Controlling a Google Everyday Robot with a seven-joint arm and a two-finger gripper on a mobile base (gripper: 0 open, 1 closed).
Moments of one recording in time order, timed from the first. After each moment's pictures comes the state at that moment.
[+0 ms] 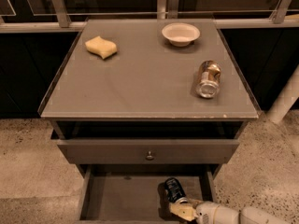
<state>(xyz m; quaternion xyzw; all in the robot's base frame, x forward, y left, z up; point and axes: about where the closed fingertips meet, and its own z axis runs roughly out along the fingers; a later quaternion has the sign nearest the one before) 0.393 -0.133 0.419 -0.09 0.86 0.39 0.31</state>
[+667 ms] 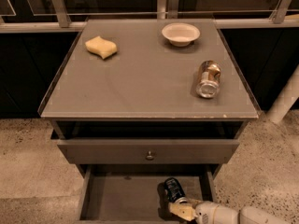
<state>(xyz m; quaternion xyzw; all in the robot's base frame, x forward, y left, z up) 0.393 -0.133 0.419 -0.09 0.86 0.39 0.31</state>
